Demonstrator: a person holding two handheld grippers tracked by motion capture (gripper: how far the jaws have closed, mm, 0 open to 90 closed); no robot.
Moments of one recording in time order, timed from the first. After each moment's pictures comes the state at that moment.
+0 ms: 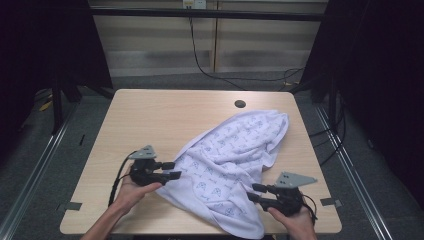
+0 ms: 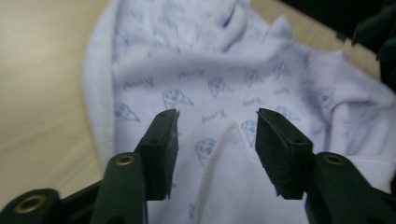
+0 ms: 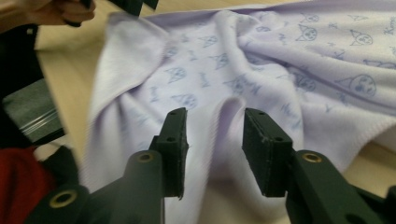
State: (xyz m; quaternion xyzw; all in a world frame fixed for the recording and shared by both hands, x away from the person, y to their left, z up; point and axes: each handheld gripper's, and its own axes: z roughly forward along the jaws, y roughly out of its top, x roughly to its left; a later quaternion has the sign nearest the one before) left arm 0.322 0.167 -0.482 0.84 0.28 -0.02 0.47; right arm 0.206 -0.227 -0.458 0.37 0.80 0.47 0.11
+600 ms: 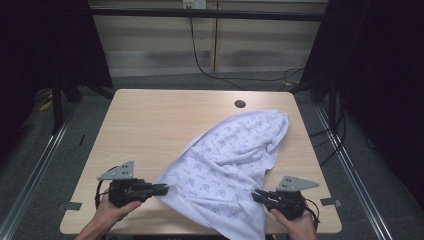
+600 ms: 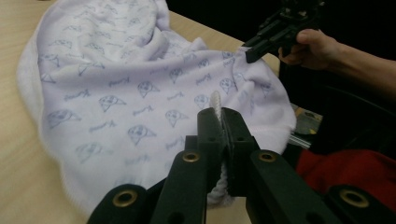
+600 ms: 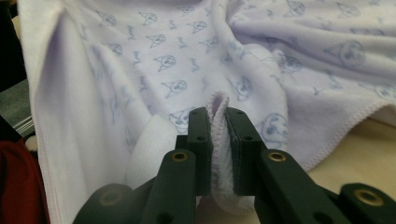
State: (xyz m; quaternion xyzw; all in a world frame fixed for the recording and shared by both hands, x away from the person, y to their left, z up) left arm 0.250 0.227 -0.446 0.80 0.19 -0.06 0.56; right arm 0.186 -0.240 -0.467 0.39 0.79 0.45 0.11
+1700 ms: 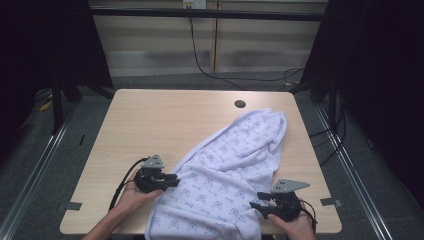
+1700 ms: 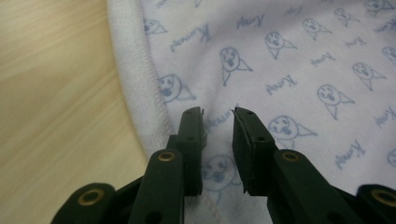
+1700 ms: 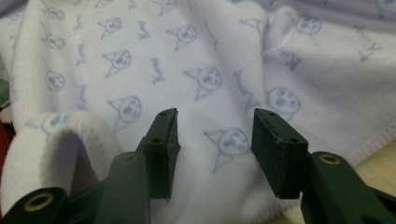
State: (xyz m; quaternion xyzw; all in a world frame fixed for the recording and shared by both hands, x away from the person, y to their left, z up) left arm 0.307 0.186 -0.502 0.87 0.27 0.01 0.41; right arm 0.196 -0.237 -0.494 0.40 0.82 0.40 0.08
